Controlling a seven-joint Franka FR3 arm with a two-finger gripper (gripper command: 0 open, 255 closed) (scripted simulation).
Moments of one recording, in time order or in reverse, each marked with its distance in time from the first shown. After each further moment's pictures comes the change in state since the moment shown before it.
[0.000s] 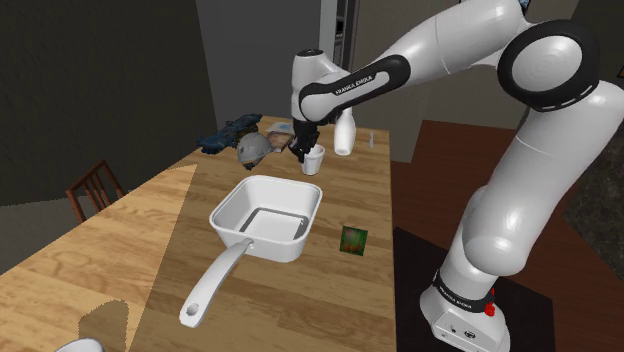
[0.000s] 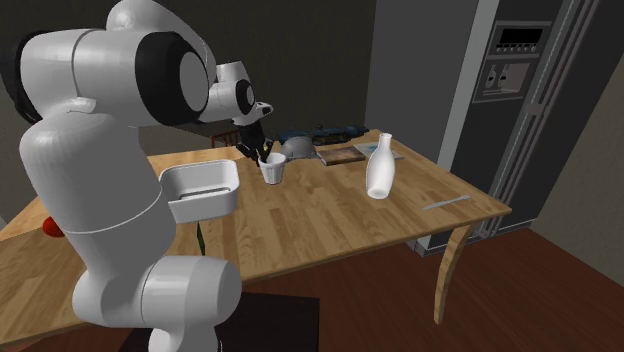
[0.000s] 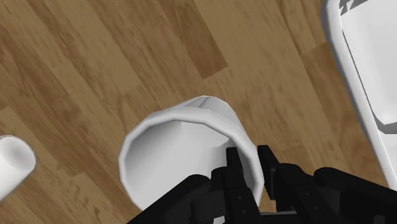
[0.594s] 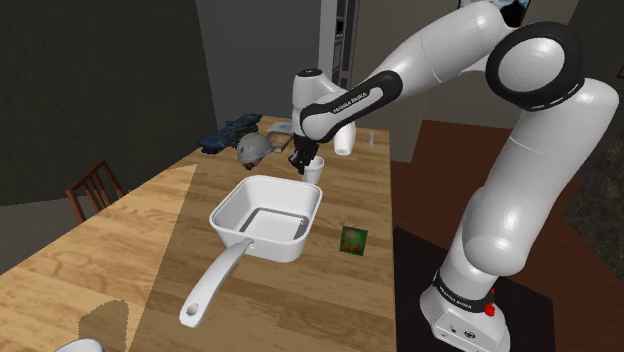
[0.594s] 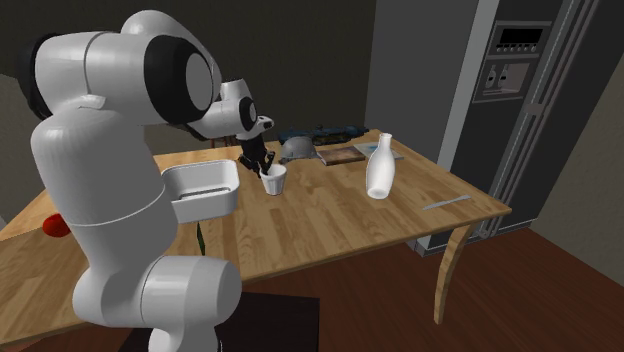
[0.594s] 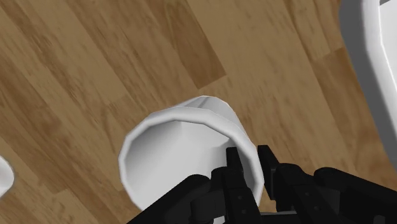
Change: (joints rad) arm -0.004 0.045 -0.003 -0.073 -0.015 0.117 0.021
